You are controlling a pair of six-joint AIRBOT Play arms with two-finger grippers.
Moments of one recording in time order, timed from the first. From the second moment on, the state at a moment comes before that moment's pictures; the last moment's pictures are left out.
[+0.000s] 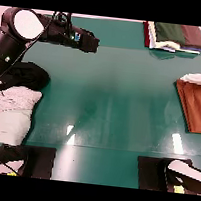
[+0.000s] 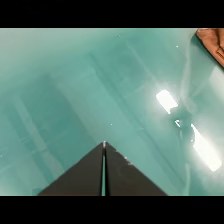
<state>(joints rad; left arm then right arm) -0.50 -1.32 1.67 1.24 -0.94 -1.52 -0.84 -1.24 1.59 -1.06 1.24 1.32</state>
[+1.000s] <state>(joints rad) -0.50 -1.32 1.67 1.25 -0.93 -1.51 -0.59 -0.84 1.15 -1.04 1.24 1.33</state>
